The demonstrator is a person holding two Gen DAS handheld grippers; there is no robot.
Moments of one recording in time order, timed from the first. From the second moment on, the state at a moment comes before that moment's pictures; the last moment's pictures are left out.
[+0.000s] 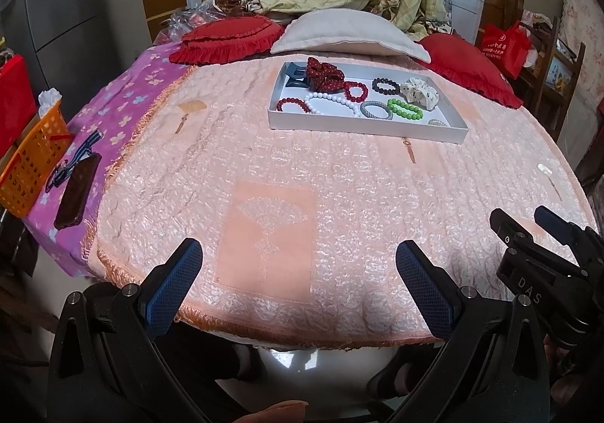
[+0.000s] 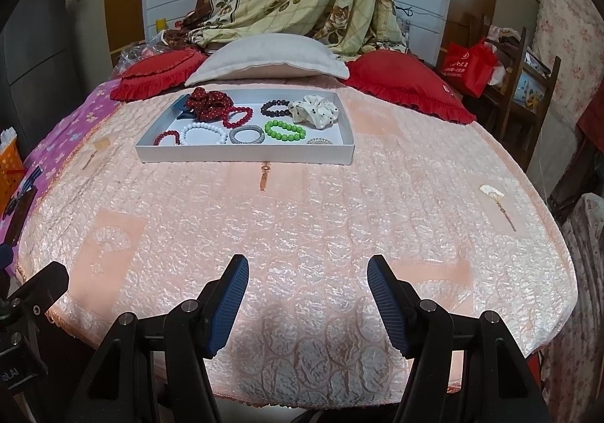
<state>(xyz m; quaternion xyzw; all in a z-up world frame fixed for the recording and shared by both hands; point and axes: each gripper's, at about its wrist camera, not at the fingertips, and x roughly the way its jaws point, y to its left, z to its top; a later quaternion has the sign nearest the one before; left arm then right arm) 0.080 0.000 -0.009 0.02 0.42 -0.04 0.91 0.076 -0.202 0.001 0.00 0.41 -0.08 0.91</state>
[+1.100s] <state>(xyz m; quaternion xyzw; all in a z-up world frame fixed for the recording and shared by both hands) 0.094 -0.002 -0.030 0.03 0.44 -0.03 0.90 0.083 -0.209 -0.020 0.00 0.42 -0.09 0.90</state>
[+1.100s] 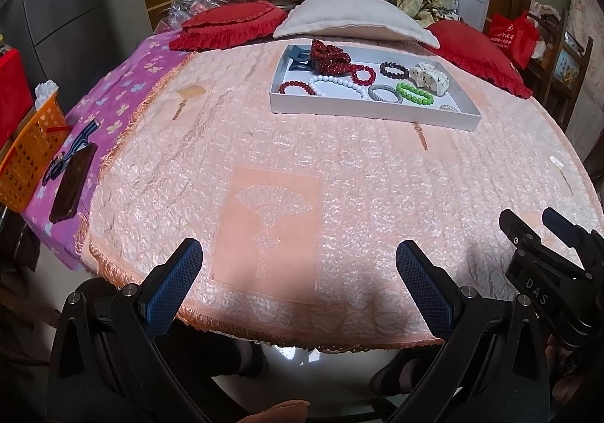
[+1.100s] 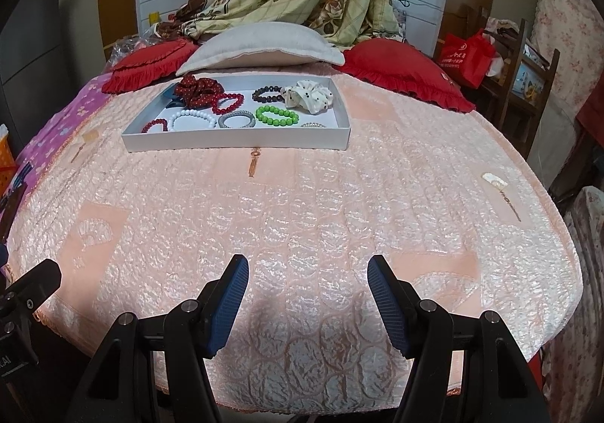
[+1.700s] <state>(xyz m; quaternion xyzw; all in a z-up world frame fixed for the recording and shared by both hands) 0.112 0.005 -0.033 0.03 0.44 -0.01 0.90 0.102 -0.203 -0.015 -0.02 0.42 -0.07 0.90</state>
